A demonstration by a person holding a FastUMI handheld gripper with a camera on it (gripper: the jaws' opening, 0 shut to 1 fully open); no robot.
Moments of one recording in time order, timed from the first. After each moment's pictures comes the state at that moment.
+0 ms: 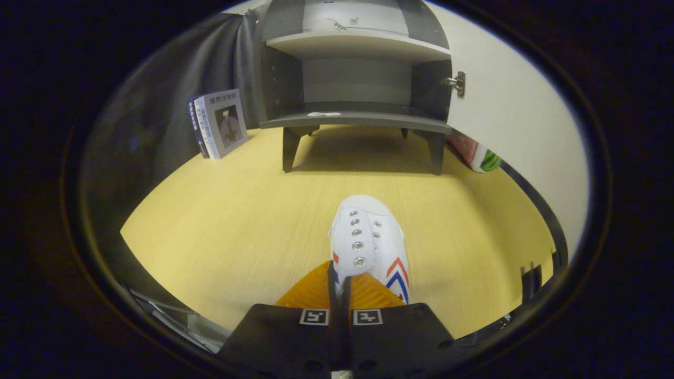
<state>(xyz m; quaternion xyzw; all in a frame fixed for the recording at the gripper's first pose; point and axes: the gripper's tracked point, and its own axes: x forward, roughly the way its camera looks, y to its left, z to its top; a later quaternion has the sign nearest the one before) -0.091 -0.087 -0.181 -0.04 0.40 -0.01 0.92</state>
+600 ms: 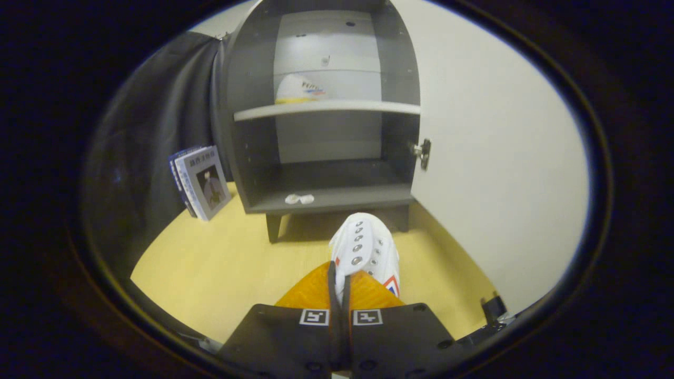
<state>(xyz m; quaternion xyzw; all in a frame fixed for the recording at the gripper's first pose) -0.018 -0.098 -0.045 -0.03 0.29 -0.07 0.95</state>
